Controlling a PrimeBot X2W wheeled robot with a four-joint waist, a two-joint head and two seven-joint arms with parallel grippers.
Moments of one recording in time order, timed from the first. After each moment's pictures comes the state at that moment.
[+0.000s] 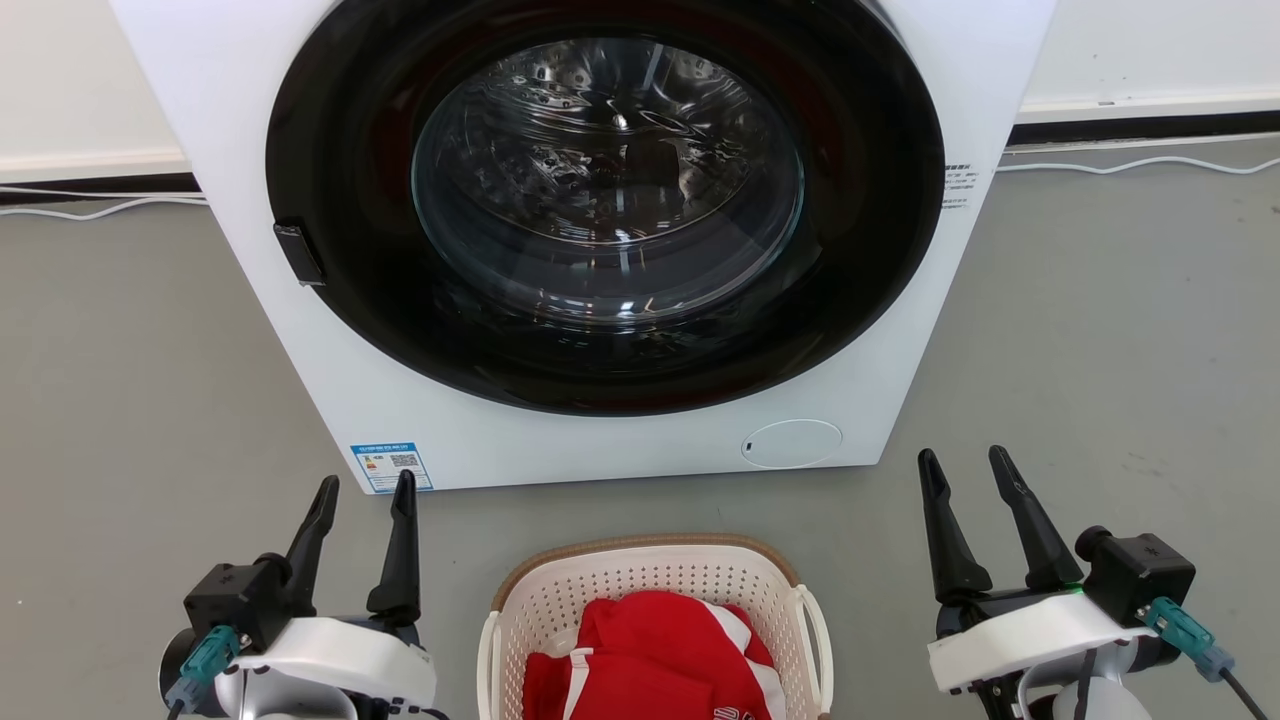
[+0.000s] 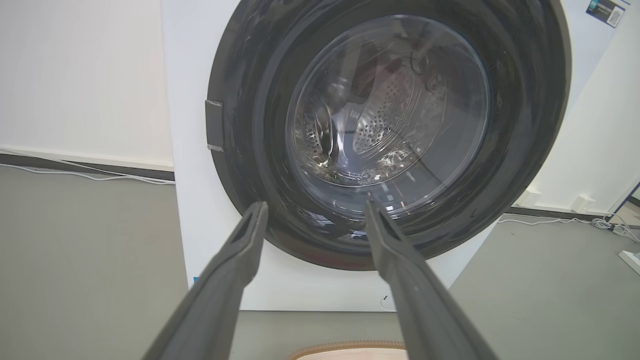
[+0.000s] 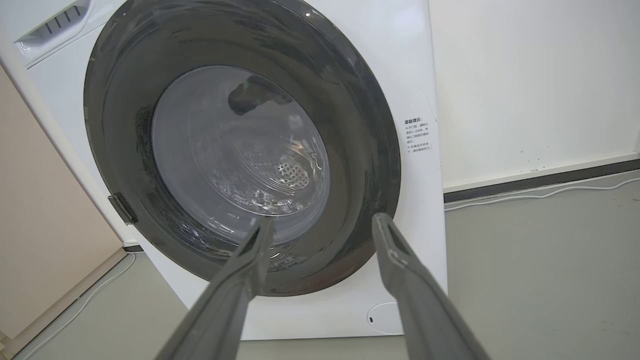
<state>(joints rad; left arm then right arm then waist) -0.07 0.06 -0.02 0.22 -0.28 -0.09 -0.26 -0.10 -0.05 0.04 0.28 0.28 0.13 -0.25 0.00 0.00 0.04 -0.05</state>
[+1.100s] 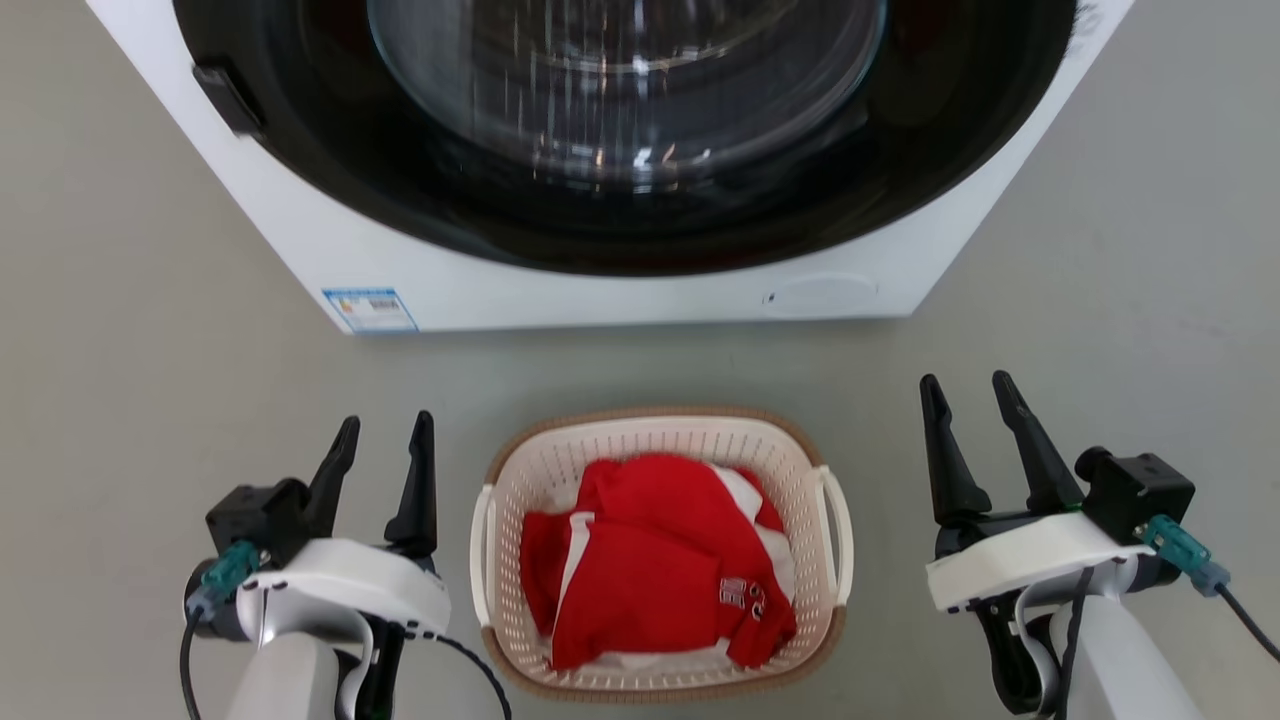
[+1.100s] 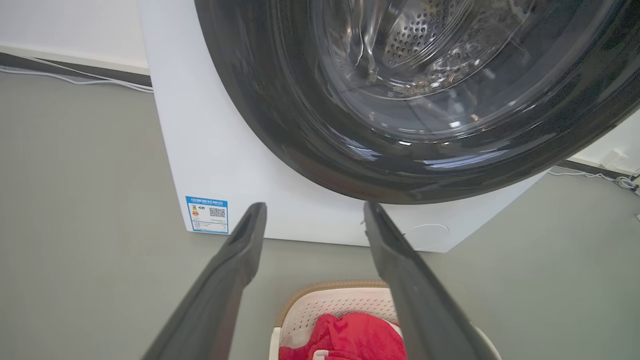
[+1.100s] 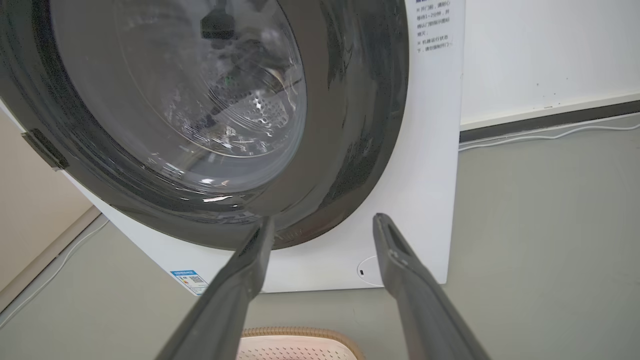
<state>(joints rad) -0.23 0.04 0.00 0.39 -0.28 -0.12 -0.26 -0.25 -0.05 0.03 0.36 0.26 0.13 -0.25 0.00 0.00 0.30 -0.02</state>
